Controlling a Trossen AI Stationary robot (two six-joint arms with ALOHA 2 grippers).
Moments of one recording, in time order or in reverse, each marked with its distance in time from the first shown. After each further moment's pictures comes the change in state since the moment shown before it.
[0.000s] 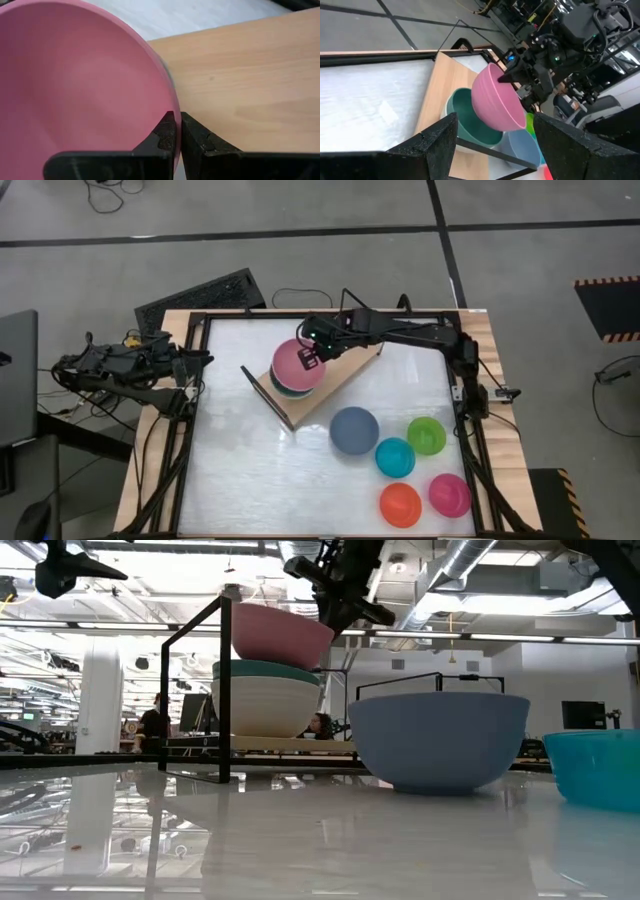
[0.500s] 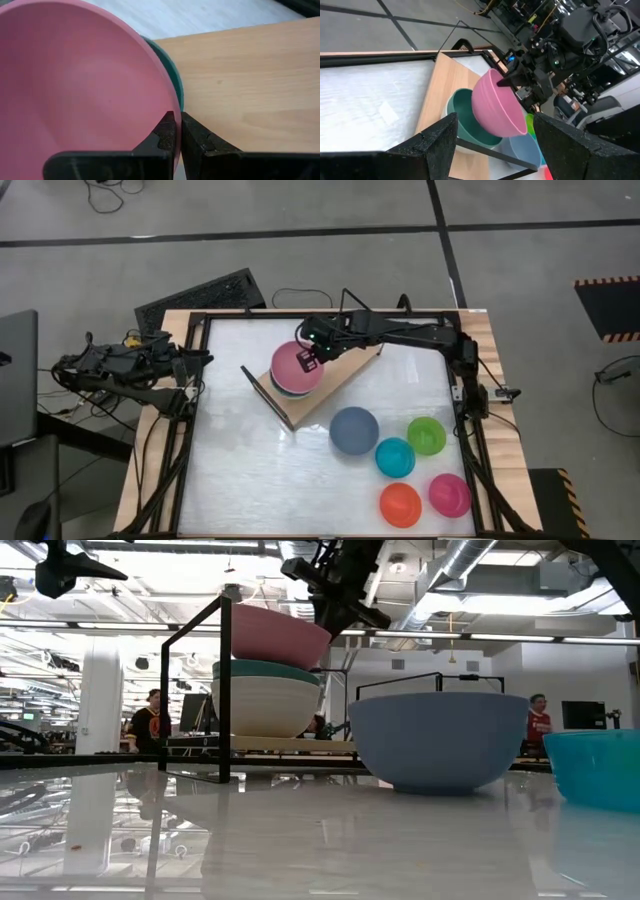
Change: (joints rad) left arm 0.000 0.000 0.000 0.000 -0.004 0.000; right arm -0.004 0.002 -0.020 0.039 -0.013 -0.052
